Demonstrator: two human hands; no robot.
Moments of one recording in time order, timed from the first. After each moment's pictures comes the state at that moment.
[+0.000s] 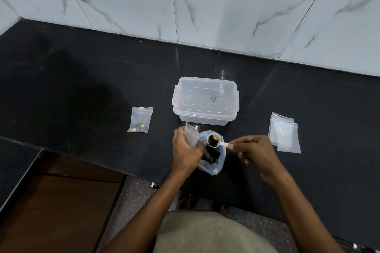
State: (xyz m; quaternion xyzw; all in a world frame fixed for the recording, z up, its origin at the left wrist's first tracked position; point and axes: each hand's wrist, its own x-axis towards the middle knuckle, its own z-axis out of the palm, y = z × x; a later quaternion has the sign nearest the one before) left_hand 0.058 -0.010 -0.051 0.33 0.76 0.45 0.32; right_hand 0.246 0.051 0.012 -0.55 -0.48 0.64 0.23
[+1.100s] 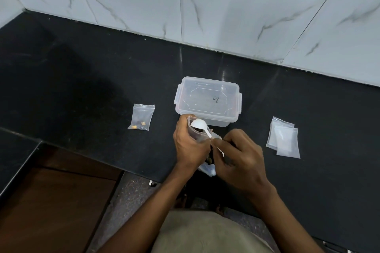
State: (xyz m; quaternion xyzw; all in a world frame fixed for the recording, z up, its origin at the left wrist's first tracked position) left_hand 0.067 0.004 -0.026 0.37 0.69 0.60 0.19; right_hand 0.203 0.009 0.039 -0.33 -0.85 0.07 0.41
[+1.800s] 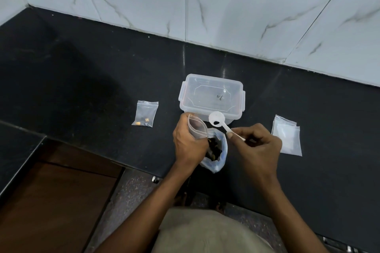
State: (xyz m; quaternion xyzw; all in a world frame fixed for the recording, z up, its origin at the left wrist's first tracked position) left_hand 0.059 -0.011 -0.013 0.37 0.71 0.56 0.19; right_hand 0.207 0.009 0.037 -0.50 -0.59 0.41 0.48
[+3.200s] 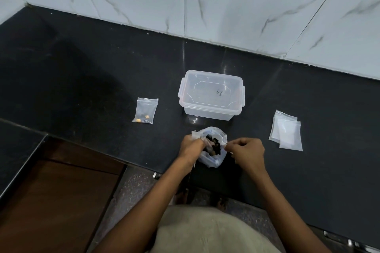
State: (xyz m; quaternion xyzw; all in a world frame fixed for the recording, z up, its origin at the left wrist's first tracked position) left_hand 0.060 -0.015 -0.040 0.19 0.73 0.38 0.54; right_hand 0.219 0.028 -0.032 -0.67 -0.53 0.47 0.23
